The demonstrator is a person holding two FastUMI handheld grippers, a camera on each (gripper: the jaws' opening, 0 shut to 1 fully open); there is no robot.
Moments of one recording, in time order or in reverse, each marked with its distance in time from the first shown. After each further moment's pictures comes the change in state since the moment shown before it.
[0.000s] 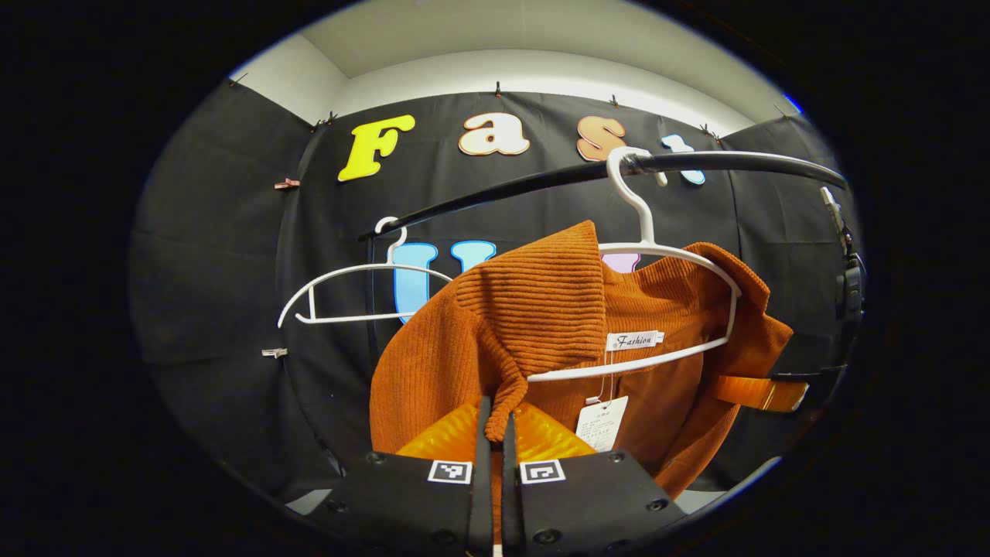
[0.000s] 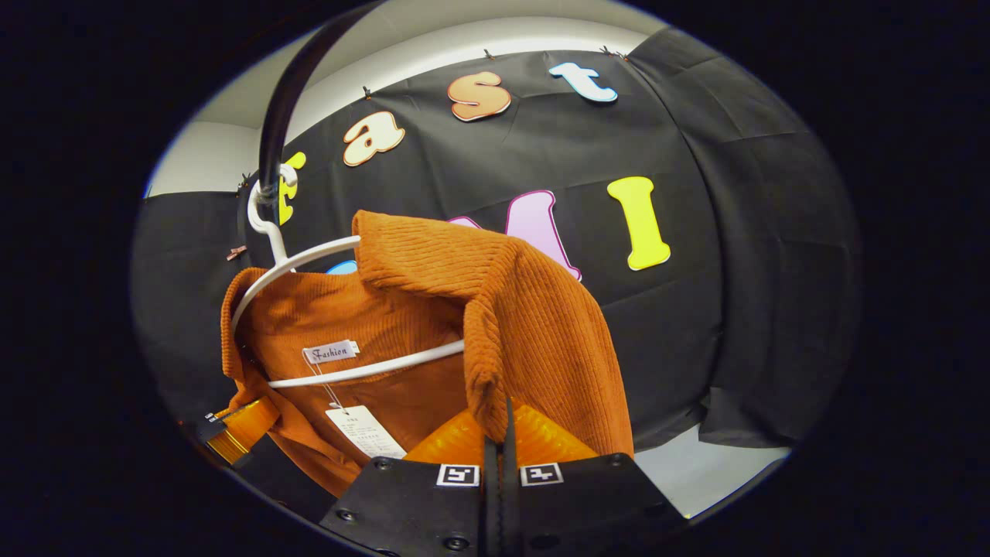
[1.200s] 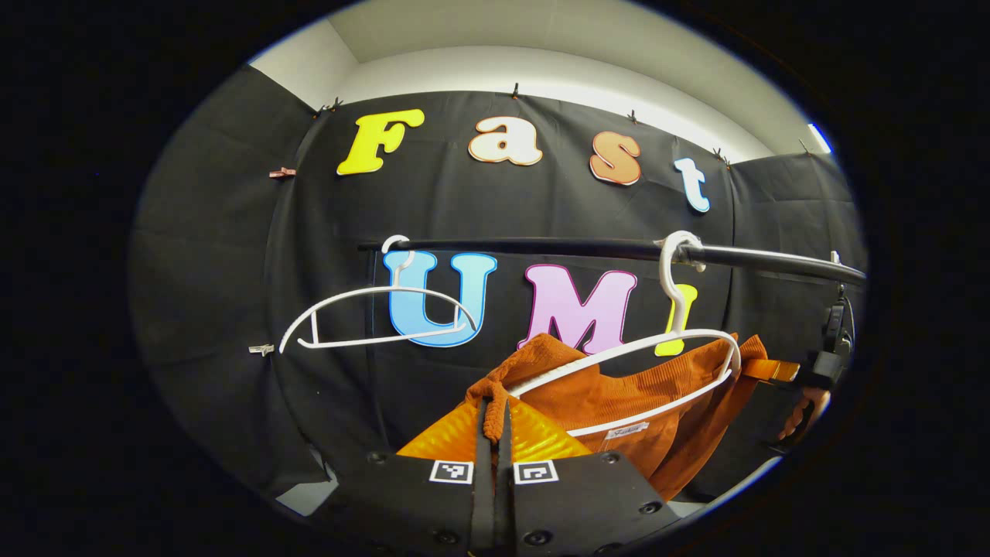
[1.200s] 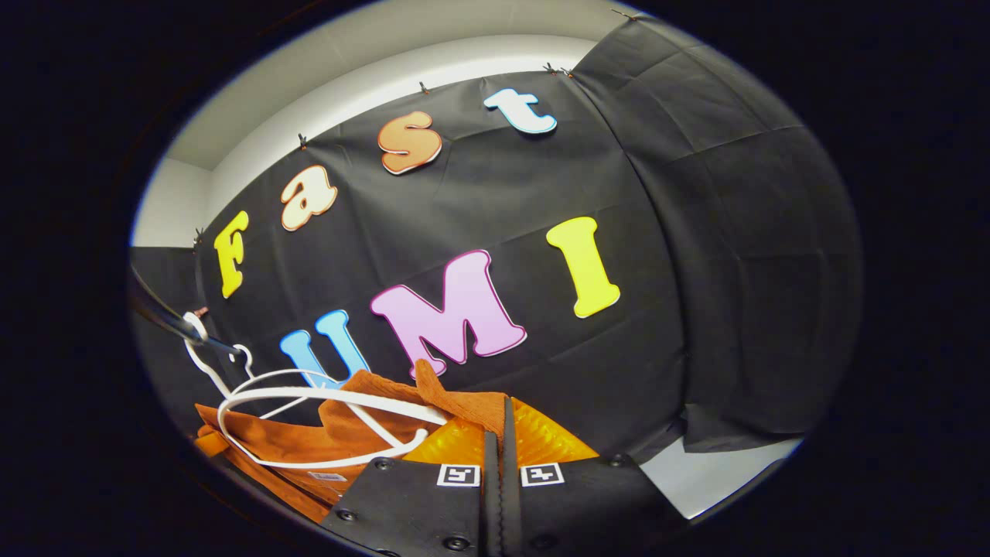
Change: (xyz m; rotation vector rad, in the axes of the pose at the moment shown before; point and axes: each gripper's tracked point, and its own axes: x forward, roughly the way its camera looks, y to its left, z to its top) left arm 0.000 0.038 0.065 -0.076 0.040 -0.070; right arm 0.025 -0.097 0.091 0.086 -0.102 -0.176
